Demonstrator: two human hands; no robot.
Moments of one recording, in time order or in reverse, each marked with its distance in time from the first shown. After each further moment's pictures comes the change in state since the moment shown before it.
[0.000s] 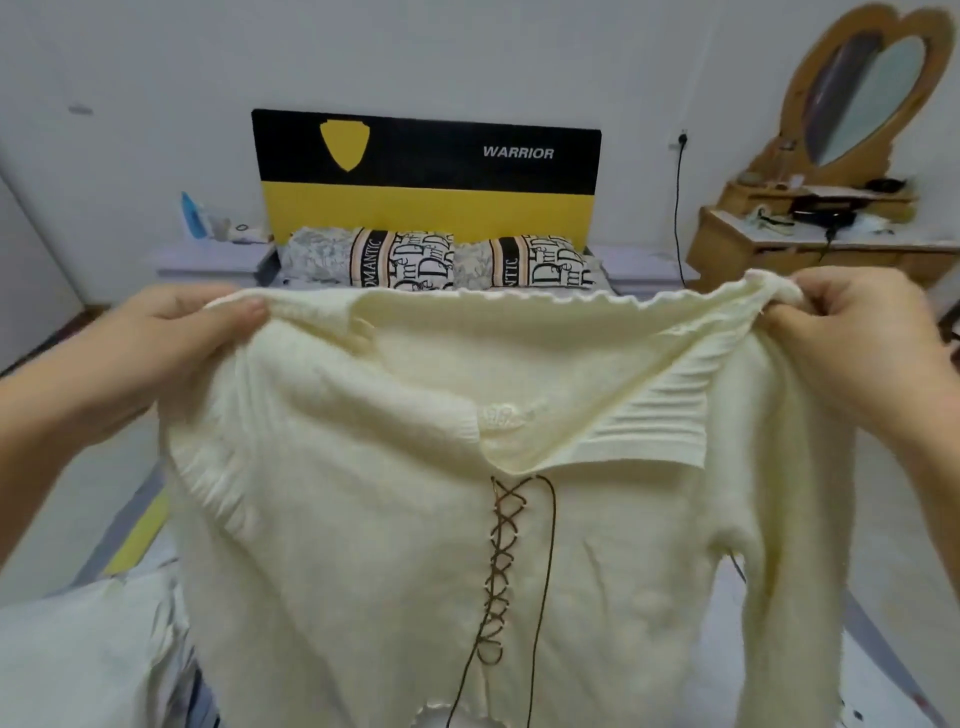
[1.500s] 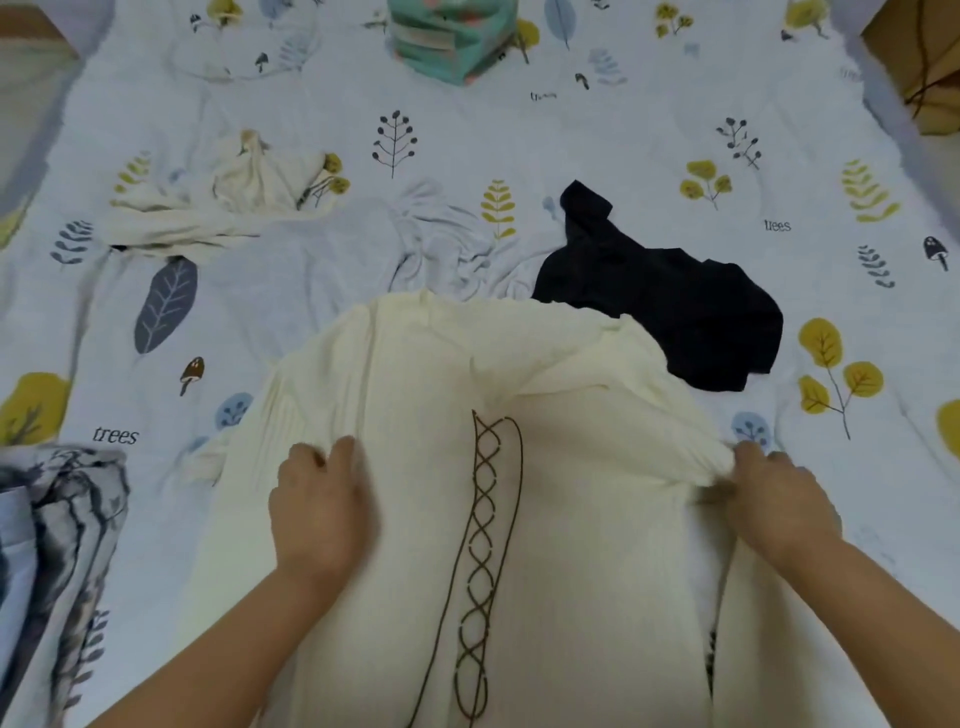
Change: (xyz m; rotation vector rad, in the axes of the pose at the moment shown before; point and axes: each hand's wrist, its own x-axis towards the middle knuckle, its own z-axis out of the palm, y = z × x) left_hand -0.013 -0.476 0.276 0.979 -0.146 -0.523; right_hand -0.155 0.327 0.403 -0.788 -0.986 0.438
